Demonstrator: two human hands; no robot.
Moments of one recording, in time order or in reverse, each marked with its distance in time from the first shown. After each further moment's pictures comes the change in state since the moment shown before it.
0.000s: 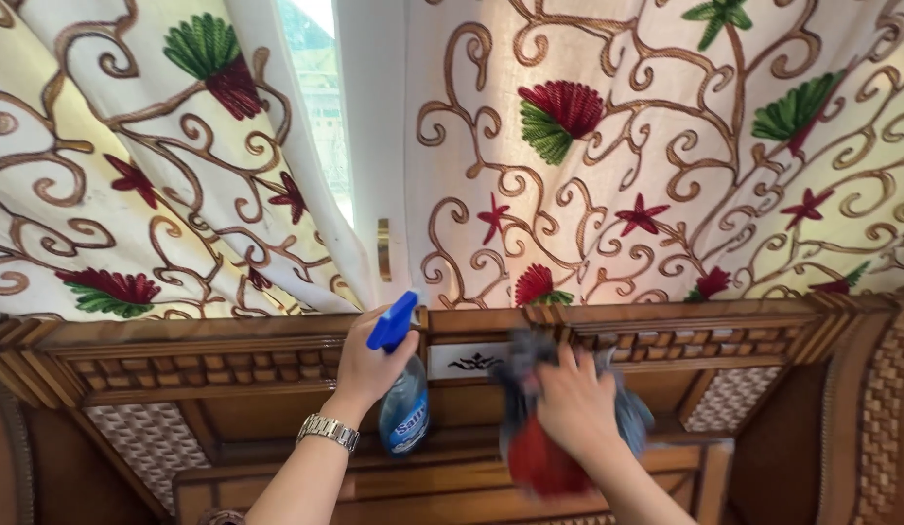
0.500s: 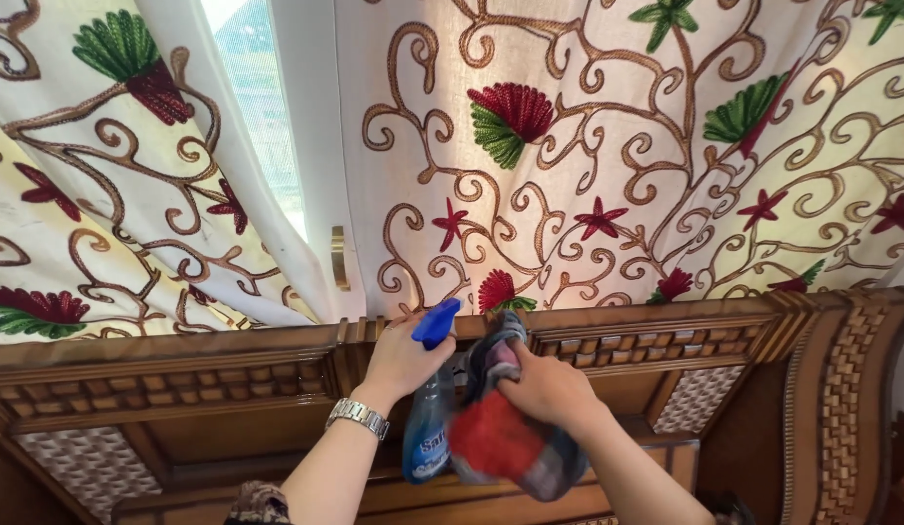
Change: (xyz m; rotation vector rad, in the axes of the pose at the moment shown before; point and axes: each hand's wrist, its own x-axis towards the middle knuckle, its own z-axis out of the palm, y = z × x) left_hand 0.029 0.057 0.077 0.187 -0.322 -0.140; right_hand 0.026 0.025 -0.050 0.167 -0.301 -0.022
